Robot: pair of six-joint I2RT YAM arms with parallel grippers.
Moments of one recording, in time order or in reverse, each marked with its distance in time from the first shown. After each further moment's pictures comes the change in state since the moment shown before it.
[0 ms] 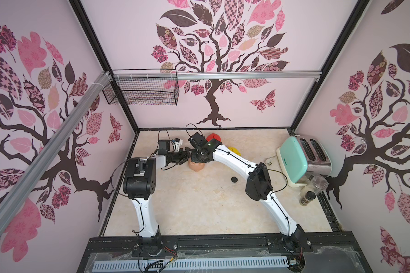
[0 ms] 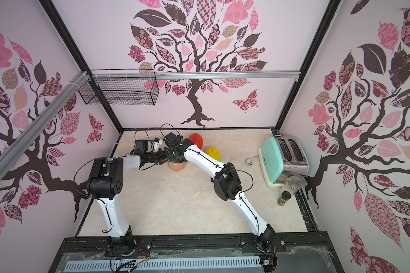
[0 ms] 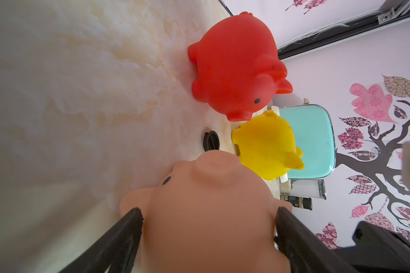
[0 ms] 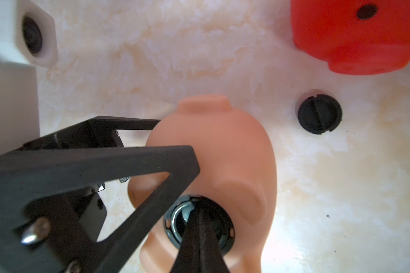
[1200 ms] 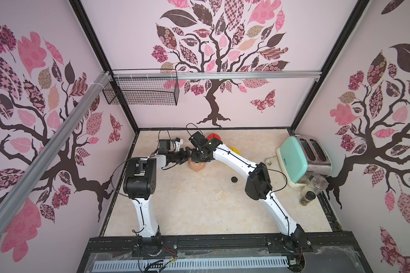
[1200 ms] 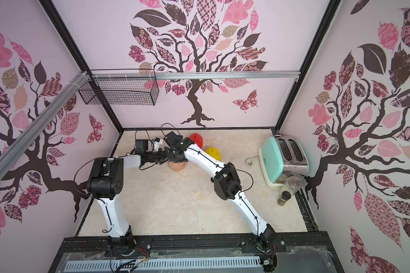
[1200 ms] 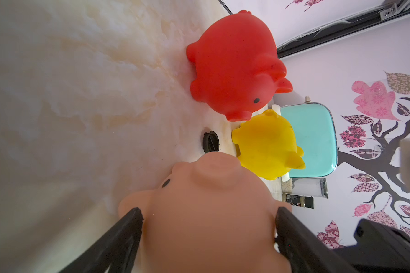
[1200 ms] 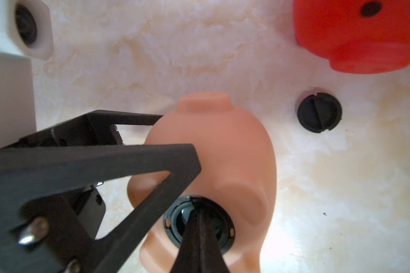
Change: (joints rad) left arm -0.005 0.003 0.013 -0.018 -0.002 0.018; right arm -0.008 0.014 0.040 -0.038 -0.027 -0.020
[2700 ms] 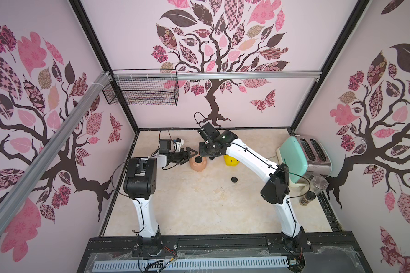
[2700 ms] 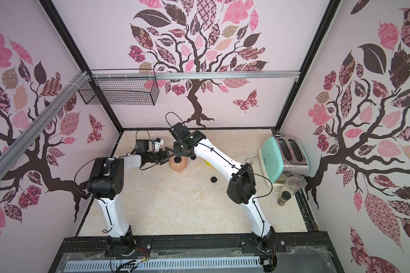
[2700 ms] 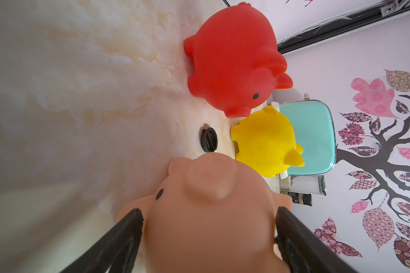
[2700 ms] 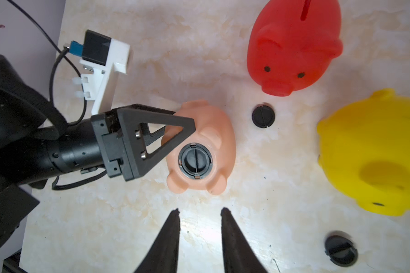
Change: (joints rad) left arm -0.006 0.002 0.003 -0.016 0.005 0.003; right arm -0.007 -0.361 -0.261 0.005 0.029 -0.140
